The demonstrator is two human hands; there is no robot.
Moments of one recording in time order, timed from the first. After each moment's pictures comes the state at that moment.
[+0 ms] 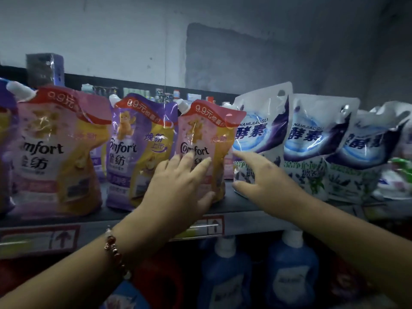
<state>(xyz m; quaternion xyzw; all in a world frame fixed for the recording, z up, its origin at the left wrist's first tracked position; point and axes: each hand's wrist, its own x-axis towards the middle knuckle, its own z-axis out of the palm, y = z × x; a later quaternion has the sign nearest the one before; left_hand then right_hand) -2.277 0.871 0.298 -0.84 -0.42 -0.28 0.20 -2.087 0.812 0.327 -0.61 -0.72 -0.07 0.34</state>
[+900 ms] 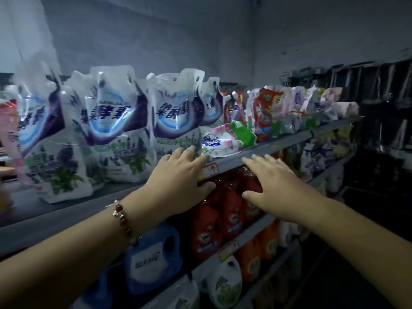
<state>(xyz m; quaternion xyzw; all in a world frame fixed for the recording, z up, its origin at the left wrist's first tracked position) -1.909 0.734 0.296 -0.95 -0.21 -0.19 0.14 -1.761 0.574 0.279 -0.84 -0.51 -0.11 0.13</state>
